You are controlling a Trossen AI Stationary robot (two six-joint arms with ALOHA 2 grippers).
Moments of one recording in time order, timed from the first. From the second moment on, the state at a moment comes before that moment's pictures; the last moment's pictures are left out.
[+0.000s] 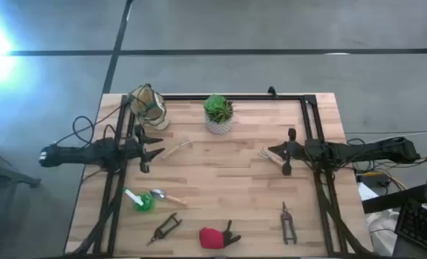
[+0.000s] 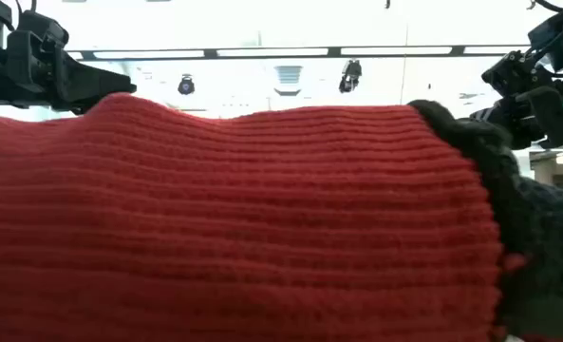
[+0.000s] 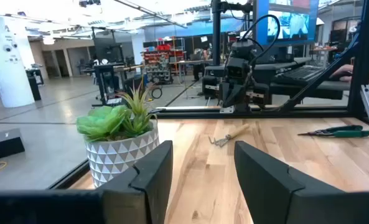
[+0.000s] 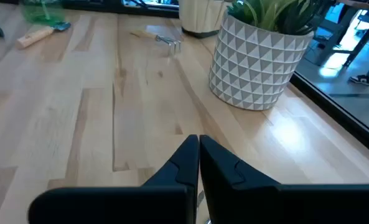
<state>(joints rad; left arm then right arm) -0.05 0.00 0.01 0.05 -0.27 0.10 -0.01 0.37 0.01 0.05 0.26 -0.04</state>
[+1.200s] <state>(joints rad) -0.05 0.00 0.01 0.05 -0.27 0.10 -0.01 0.37 0.01 0.06 0.33 -0.13</state>
